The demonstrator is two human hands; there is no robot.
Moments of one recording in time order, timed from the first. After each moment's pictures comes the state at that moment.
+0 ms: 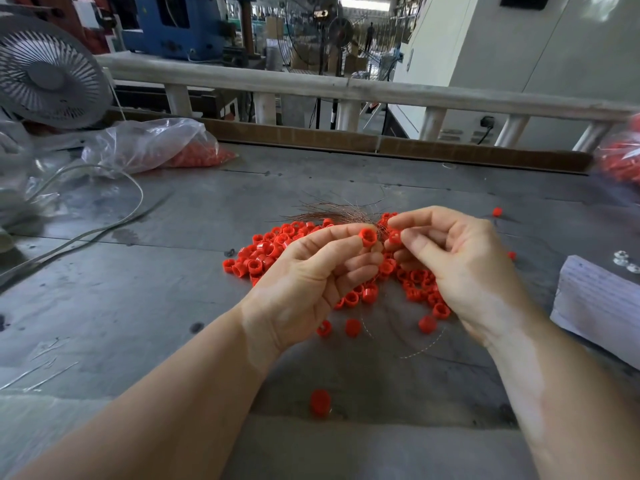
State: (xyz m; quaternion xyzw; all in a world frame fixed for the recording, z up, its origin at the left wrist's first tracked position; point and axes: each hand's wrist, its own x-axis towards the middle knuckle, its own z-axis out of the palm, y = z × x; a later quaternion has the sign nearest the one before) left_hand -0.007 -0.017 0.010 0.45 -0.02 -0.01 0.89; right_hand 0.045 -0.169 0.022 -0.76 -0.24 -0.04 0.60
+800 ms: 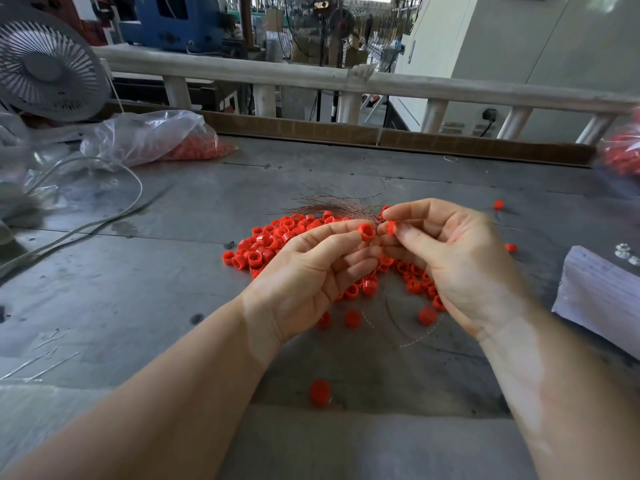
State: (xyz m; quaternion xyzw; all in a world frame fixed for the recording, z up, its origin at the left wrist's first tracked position) left_hand -0.006 -0.019 0.010 0.43 0.02 -0.02 0.90; right_hand 0.043 -0.162 0.019 -0.67 -0.24 0.02 0.70
